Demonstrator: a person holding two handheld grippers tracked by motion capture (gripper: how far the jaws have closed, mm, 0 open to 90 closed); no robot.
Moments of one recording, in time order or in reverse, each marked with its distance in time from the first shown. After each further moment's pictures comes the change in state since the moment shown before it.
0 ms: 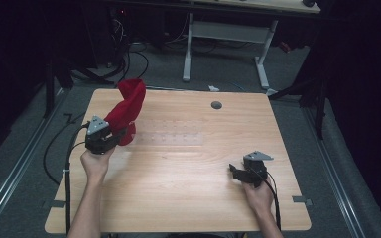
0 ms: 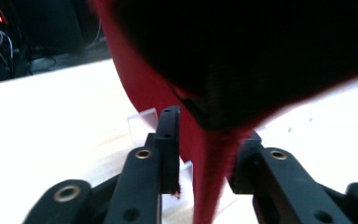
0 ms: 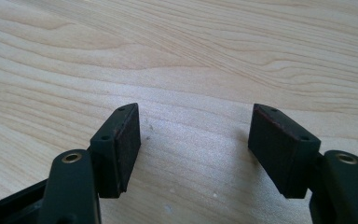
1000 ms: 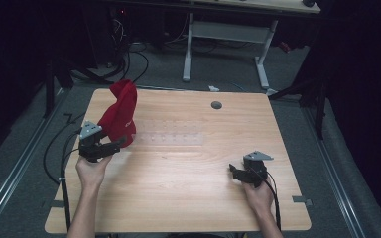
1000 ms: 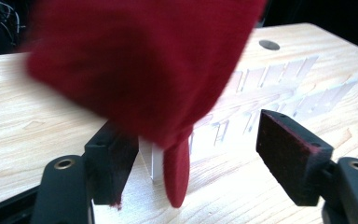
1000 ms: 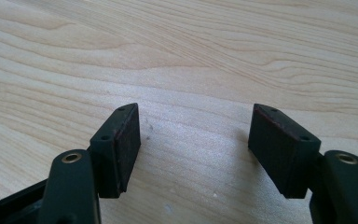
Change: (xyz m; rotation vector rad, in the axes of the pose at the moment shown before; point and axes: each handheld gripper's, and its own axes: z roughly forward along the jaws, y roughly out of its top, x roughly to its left) left arm -0.007 0.007 -0.028 -0.006 0.065 -0.080; right arm 0.000 0.000 0.000 0.001 0.001 0.003
